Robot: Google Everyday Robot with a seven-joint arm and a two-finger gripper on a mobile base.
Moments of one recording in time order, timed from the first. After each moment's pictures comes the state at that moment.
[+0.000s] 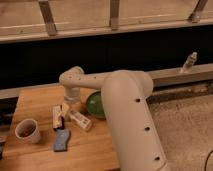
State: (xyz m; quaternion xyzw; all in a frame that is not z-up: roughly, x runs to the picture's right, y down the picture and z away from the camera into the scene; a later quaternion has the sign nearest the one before) arm -0.213 0.128 0.890 -0.39 0.03 0.30 0.87
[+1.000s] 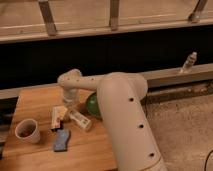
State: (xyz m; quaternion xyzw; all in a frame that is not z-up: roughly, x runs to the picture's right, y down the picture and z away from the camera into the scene) arm -0.223 0.142 0.895 -0.42 0.03 0.29 0.86
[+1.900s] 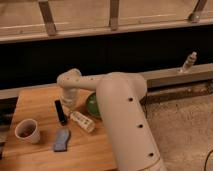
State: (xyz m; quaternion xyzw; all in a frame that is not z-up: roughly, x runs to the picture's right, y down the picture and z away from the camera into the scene) arm -0.223 0.149 0.898 -0.42 0.03 0.28 0.86
